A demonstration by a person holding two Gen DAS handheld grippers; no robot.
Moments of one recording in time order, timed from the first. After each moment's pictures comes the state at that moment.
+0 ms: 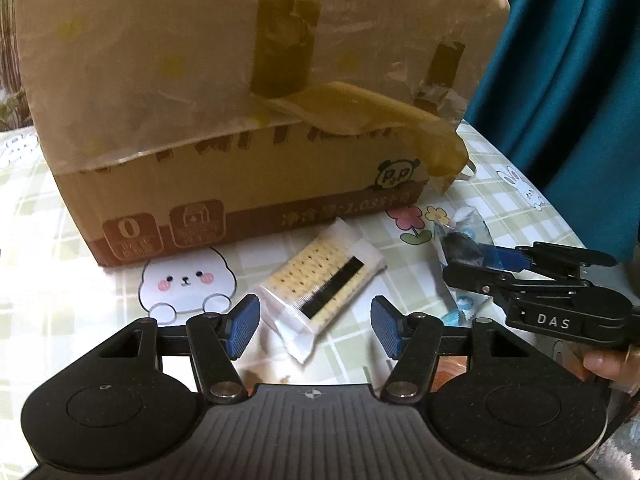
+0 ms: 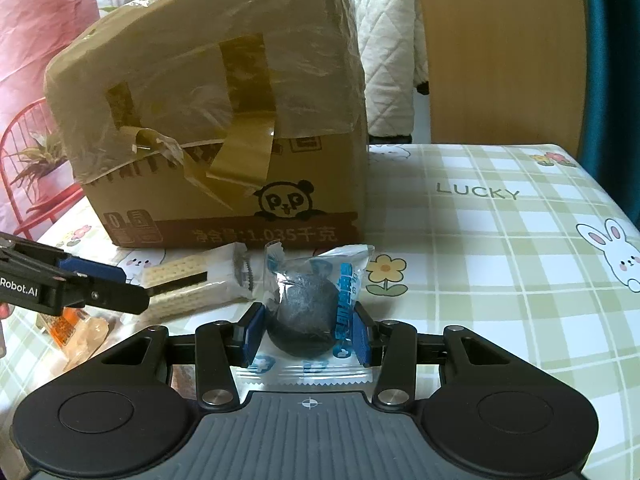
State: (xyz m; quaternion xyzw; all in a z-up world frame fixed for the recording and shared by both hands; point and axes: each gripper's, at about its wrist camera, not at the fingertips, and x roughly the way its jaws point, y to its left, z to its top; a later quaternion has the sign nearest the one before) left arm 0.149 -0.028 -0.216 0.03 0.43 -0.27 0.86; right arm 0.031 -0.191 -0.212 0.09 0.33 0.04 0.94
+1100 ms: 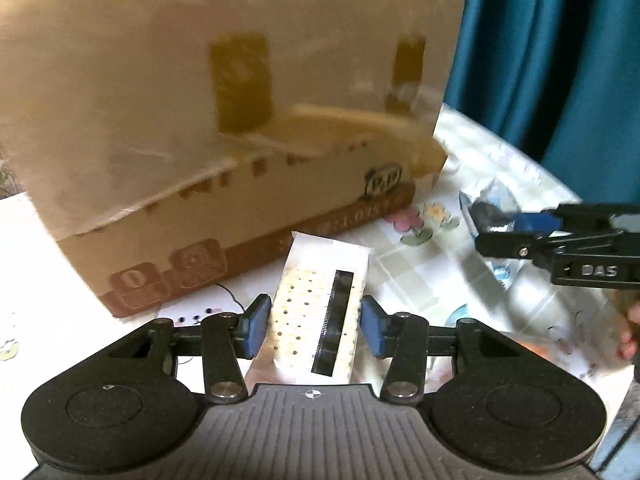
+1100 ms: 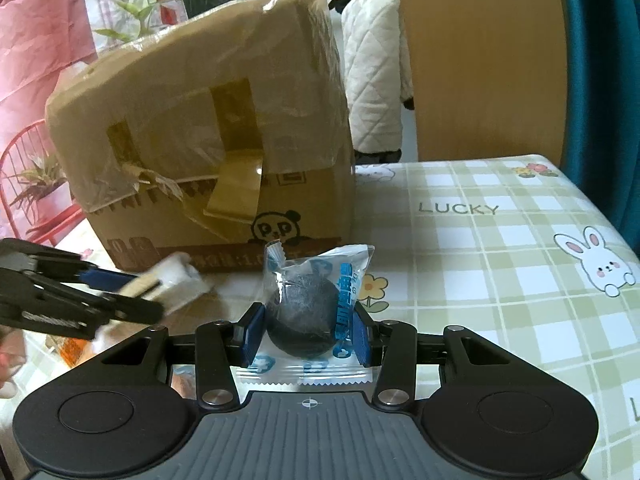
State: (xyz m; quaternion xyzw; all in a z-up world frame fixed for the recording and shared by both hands) left arm 0.141 -0.035 -0.203 0.09 0.38 -0.30 0.87; right arm 0.017 -0.206 -0.190 0.11 0.31 0.03 0.94
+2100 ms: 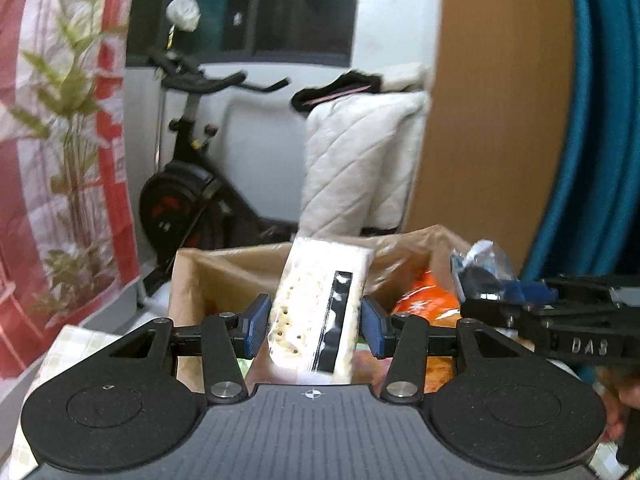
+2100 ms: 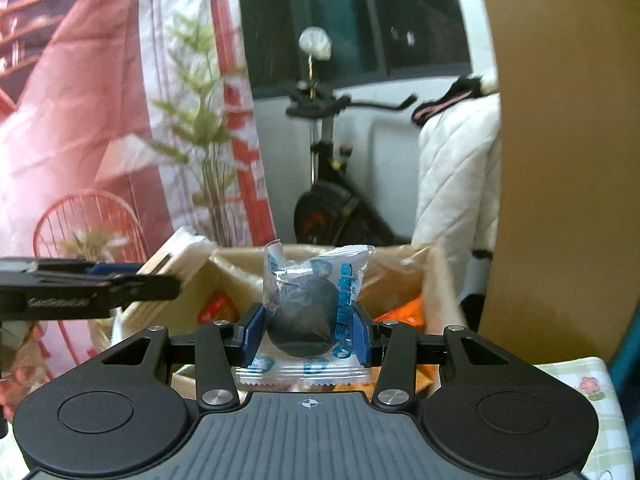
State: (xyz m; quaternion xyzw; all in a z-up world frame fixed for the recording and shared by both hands) left arm 0.233 0.015 -0.040 0.01 0.24 -0.19 0.95; right arm 0.164 -0.168 -0.012 0.05 0.23 0.10 0.97
